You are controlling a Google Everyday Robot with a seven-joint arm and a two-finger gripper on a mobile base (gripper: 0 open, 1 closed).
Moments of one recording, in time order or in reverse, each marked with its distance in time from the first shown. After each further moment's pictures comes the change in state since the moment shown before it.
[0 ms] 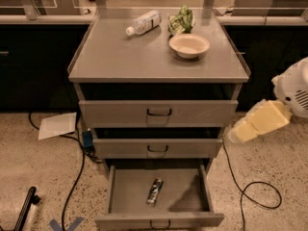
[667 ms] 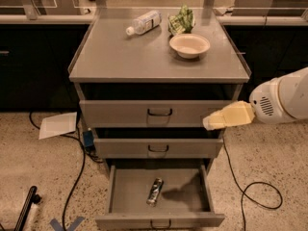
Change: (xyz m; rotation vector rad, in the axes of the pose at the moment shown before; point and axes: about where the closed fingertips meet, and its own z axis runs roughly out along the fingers) arm -0.008 -0.018 0.071 0.026 -0.130 0.351
